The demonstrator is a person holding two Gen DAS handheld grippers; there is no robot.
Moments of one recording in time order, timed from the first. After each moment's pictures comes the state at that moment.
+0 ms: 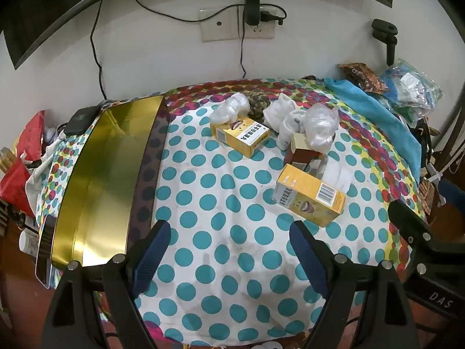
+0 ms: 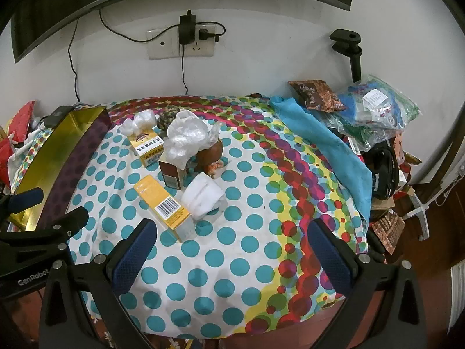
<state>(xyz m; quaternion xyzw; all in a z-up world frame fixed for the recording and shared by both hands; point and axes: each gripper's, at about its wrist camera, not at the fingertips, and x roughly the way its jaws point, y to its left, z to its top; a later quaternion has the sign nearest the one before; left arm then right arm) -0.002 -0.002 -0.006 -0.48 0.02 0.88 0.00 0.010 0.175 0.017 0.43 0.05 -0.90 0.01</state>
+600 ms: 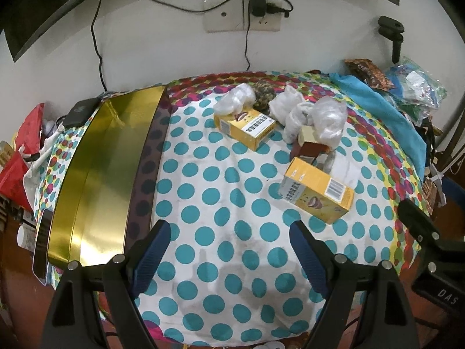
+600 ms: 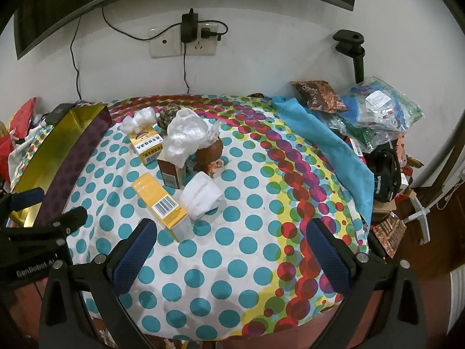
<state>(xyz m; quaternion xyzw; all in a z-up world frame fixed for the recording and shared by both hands) -0.007 -0.009 -0.017 -0.49 0.02 0.87 0.00 0.007 0.178 0.012 0.43 0.05 -0.90 0.01</state>
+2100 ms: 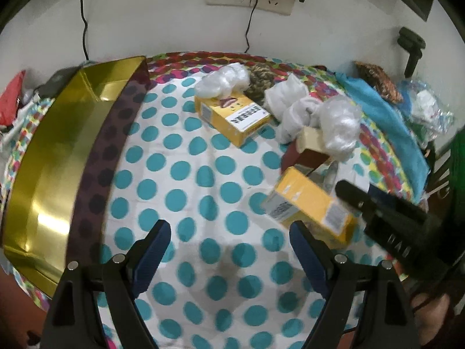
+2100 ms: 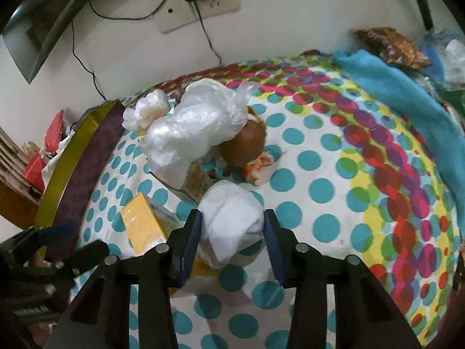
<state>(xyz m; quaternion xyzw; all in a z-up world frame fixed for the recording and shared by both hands) -0.050 0.001 -0.050 -0.53 -0.07 0.85 0.01 -0.083 0.192 -0.072 0.48 -0.06 -0.86 0.16</state>
